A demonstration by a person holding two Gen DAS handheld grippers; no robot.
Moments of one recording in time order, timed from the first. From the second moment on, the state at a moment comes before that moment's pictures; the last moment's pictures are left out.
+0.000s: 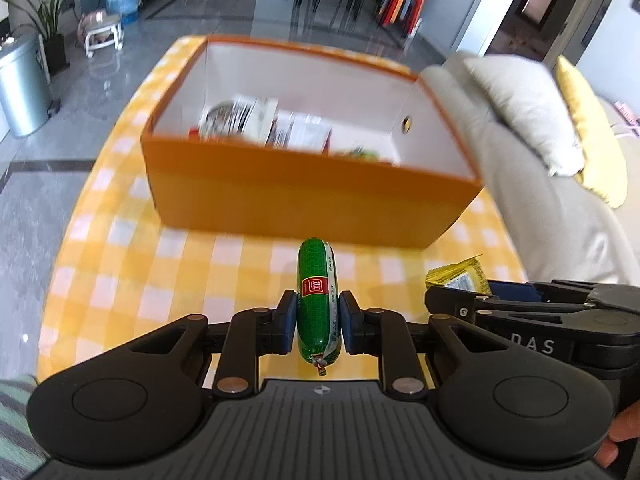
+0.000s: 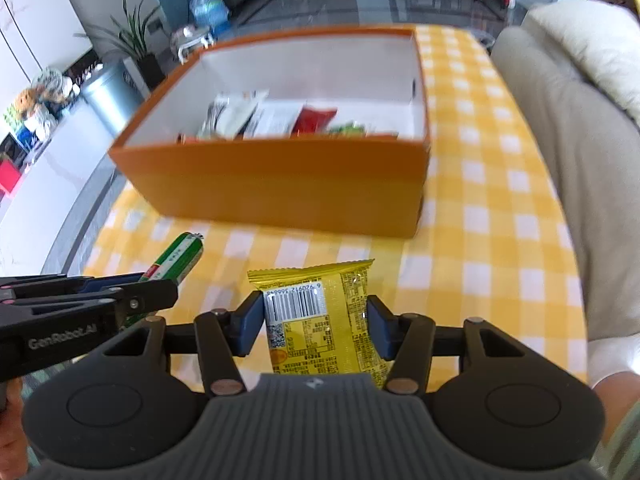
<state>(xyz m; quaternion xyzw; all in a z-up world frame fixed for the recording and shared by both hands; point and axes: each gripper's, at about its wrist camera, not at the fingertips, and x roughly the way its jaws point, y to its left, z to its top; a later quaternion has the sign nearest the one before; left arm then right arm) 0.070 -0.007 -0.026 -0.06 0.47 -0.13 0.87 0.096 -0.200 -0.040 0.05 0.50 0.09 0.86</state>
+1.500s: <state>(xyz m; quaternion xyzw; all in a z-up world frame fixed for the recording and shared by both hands) 0.245 -0.056 -0.039 0.02 0.50 -0.19 0.84 0.255 -0.173 -0.039 -0.19 0.43 0.19 0.86</state>
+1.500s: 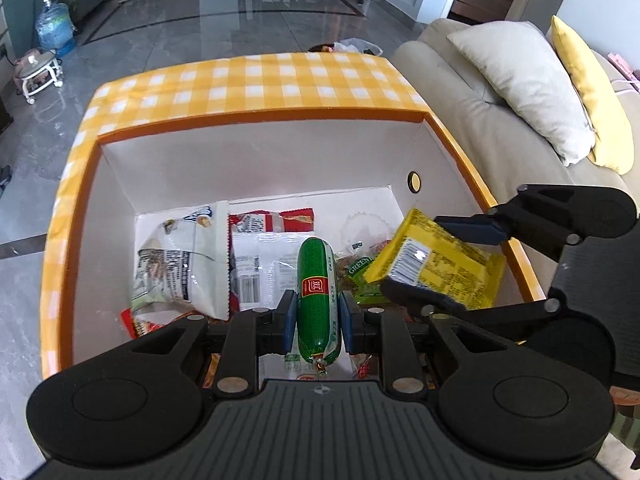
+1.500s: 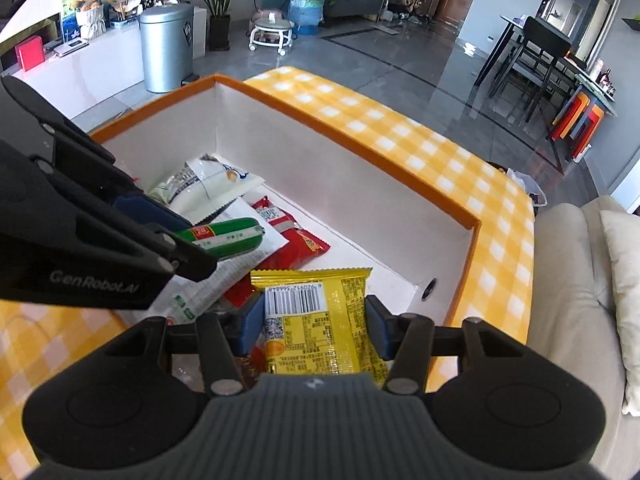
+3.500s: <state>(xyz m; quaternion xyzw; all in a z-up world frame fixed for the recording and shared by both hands) 0.069 -0.013 0.086 0.05 0.22 -0.02 0.97 0.041 -0.202 0.110 0.03 0.25 0.00 0.97</state>
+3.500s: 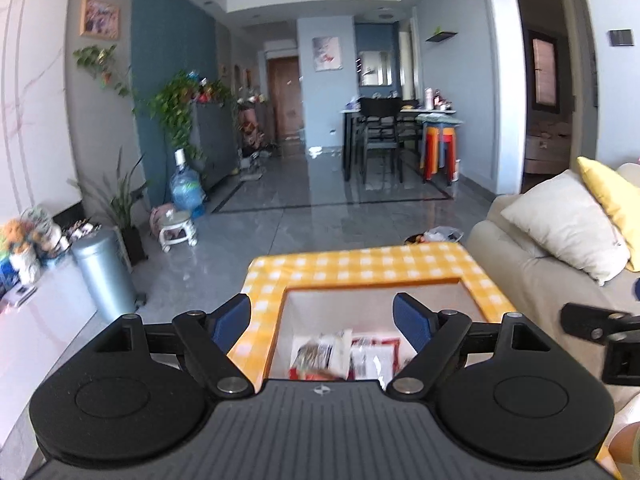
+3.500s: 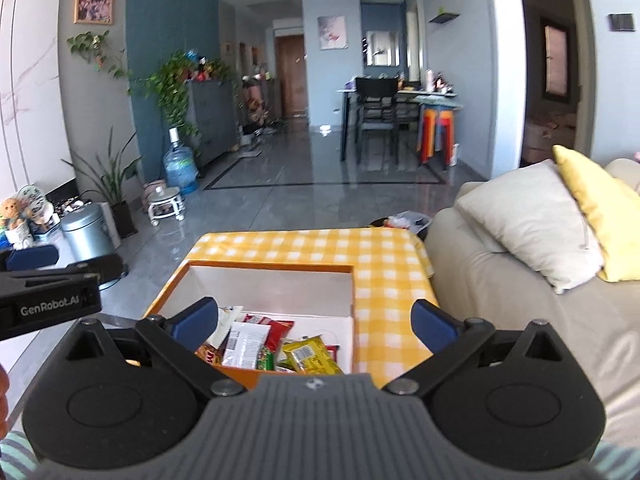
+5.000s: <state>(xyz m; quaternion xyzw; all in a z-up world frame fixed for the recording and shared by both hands) 0.063 -0.013 0.012 0.05 0.30 0.01 0.95 0.057 -0.181 0.024 -0.02 0.30 0.00 0.95</state>
